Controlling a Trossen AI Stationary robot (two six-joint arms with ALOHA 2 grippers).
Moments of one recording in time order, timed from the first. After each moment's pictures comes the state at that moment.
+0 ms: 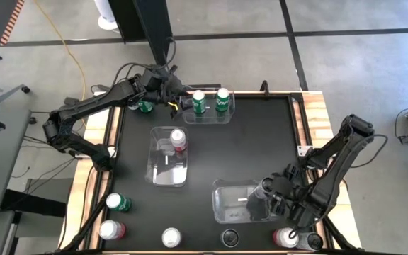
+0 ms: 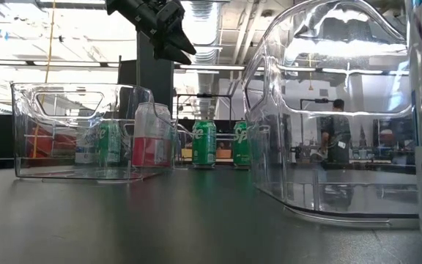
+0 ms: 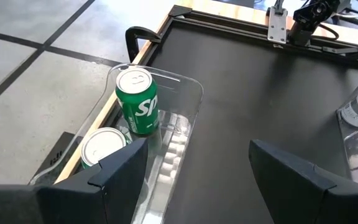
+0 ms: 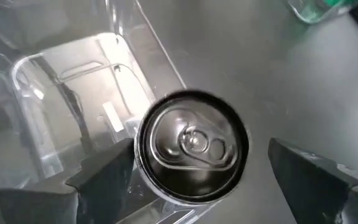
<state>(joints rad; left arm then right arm) 0.52 1.41 1.34 -0.48 0.18 0.13 0.95 1.44 1.14 -1.27 0.70 1.33</state>
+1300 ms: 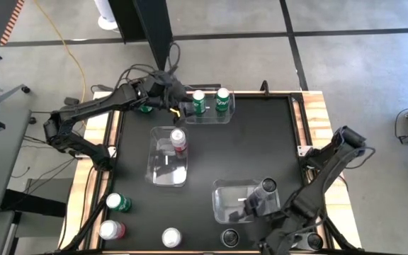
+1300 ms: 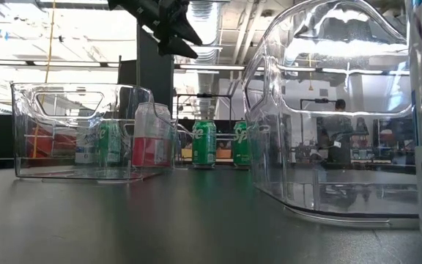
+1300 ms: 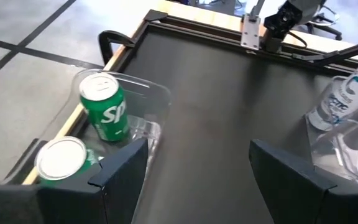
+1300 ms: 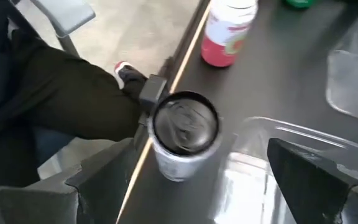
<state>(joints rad) 0.44 1.41 1.34 -0.46 0.19 0.06 0.84 1.65 1.41 -0.56 0.39 0.33</state>
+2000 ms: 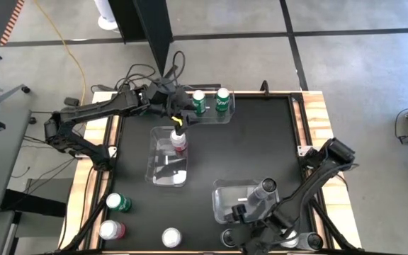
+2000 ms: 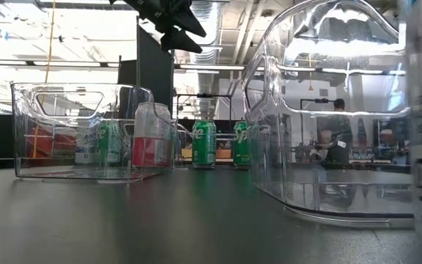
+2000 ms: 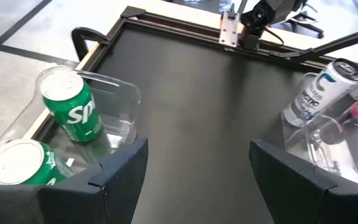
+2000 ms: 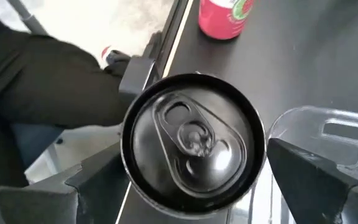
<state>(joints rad) 0.35 1.41 1.34 -0.46 0.16 0.00 0.79 1.84 1.41 -0.45 0.36 0.40</state>
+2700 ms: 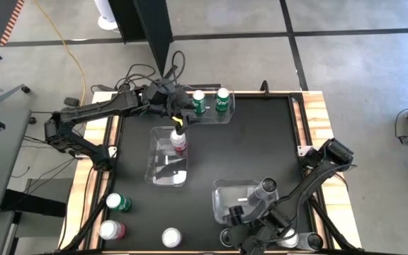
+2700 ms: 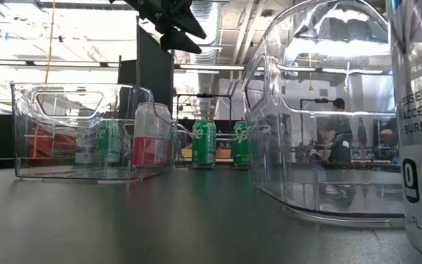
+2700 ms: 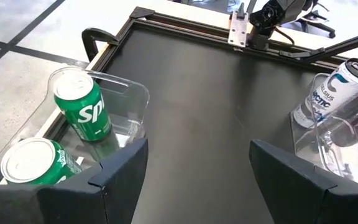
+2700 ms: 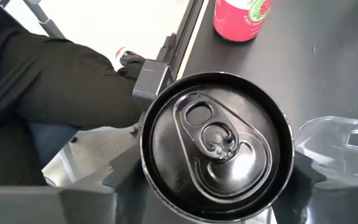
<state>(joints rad) 0.34 1.41 1.34 -0.46 0.12 0.01 0.78 1.85 1.41 -0.40 0.29 0.39</state>
